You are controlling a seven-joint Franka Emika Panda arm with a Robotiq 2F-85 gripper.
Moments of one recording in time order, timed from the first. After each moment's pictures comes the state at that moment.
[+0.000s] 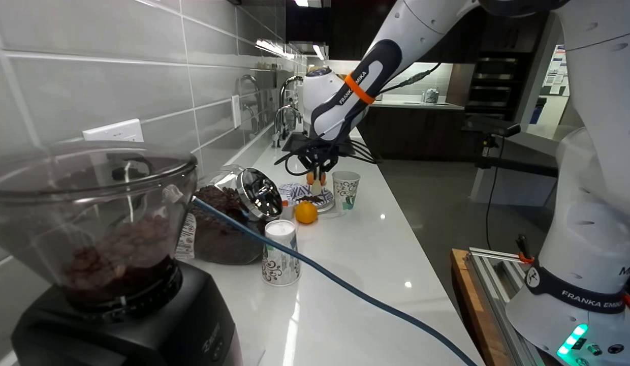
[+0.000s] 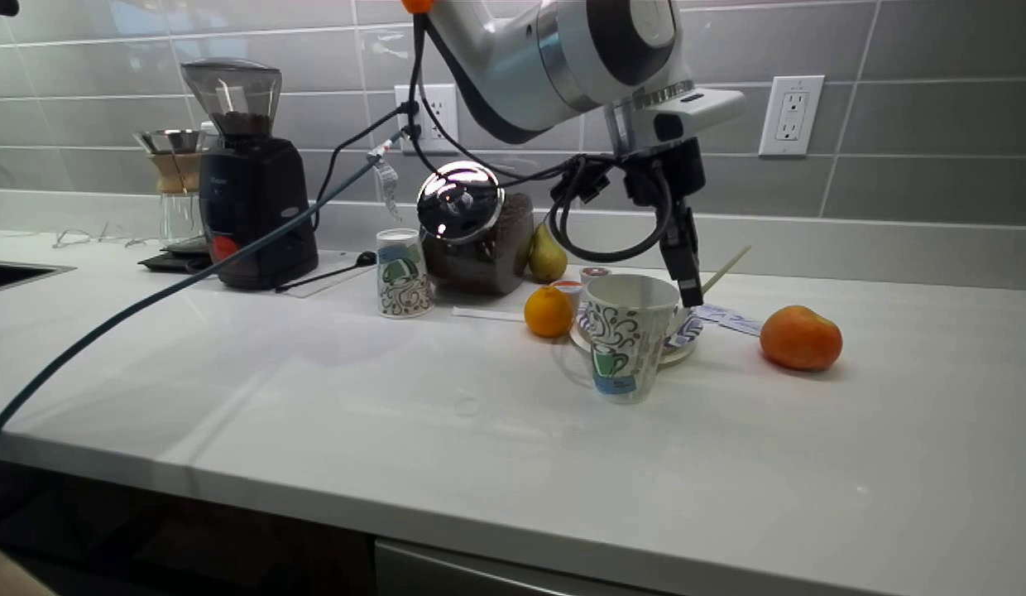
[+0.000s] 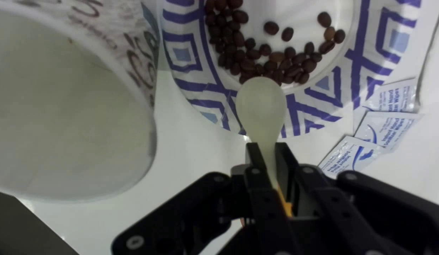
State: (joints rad) arm -0.05 0.40 -0.45 -2.02 -0.25 2.58 1.28
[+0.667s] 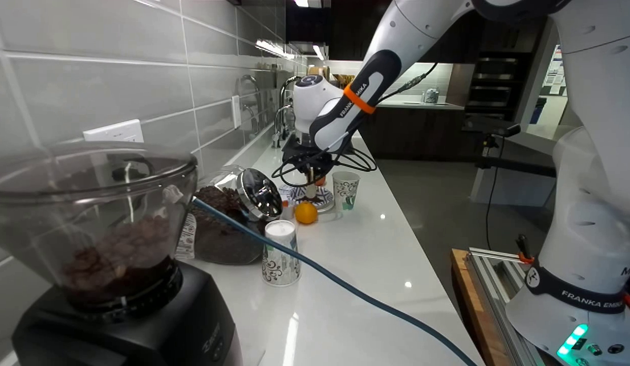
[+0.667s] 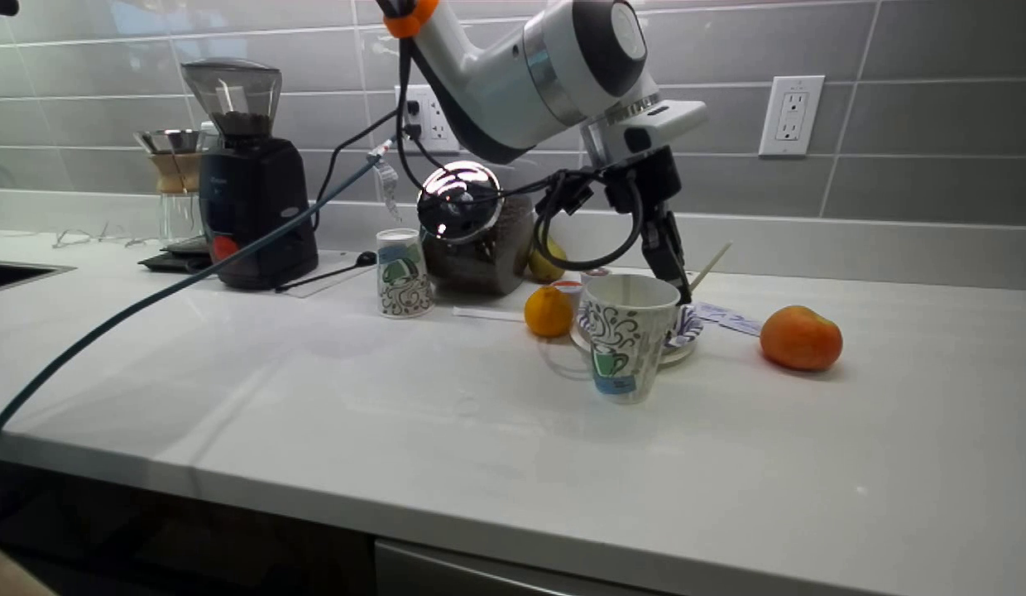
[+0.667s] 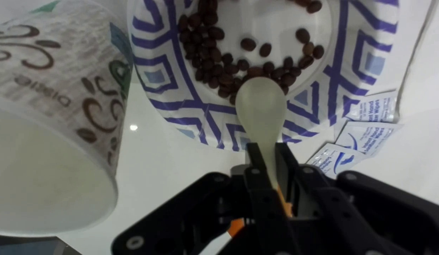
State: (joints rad) arm 0.00 0.43 -0.46 -2.01 -0.39 2.62 1.44
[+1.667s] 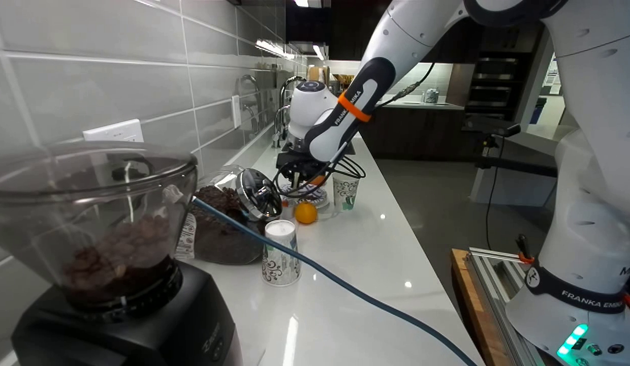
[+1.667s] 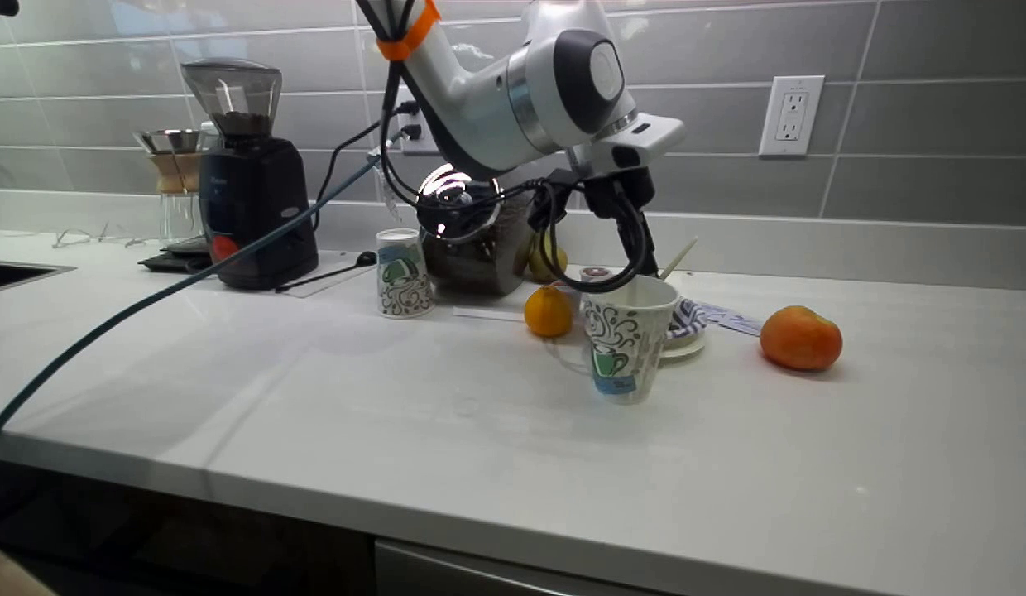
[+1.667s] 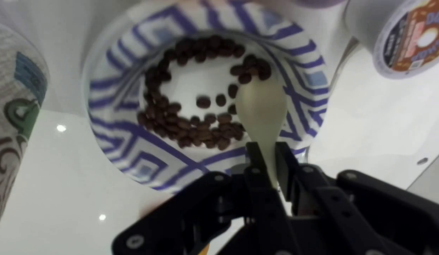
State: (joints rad) arm -0.04 0.46 -0.38 -2.02 -0.31 2.81 1.25
